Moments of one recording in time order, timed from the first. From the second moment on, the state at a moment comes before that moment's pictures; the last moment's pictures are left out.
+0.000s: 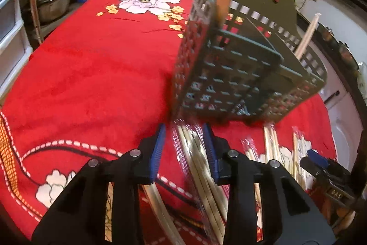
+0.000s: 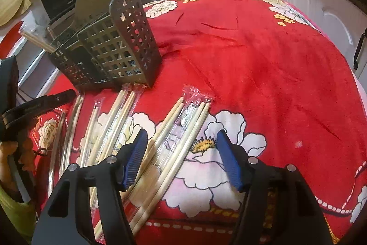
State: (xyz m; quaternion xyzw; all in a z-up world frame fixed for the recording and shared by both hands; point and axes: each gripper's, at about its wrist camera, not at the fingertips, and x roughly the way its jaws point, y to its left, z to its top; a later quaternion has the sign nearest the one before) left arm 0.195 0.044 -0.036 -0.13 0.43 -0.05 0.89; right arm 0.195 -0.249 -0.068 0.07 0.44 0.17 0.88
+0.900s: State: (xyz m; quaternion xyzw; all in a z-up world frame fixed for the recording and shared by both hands) left arm 0.195 0.051 -0.024 -0.14 0.42 -0.06 0.90; right arm 0.218 -0.264 -0.063 0.09 0.42 0.17 0.89
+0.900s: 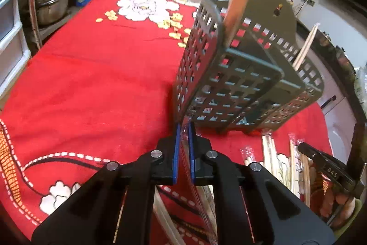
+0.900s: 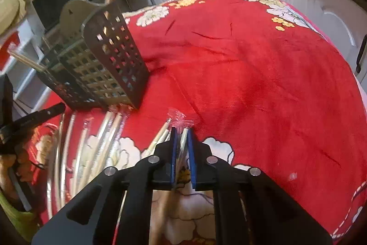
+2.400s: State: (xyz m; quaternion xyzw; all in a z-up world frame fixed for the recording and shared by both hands) left arm 0.111 0.082 0.167 -0.14 0.18 -0.09 0.97; right arm 0.163 -0.201 0.137 0.06 0.18 0.27 0.94
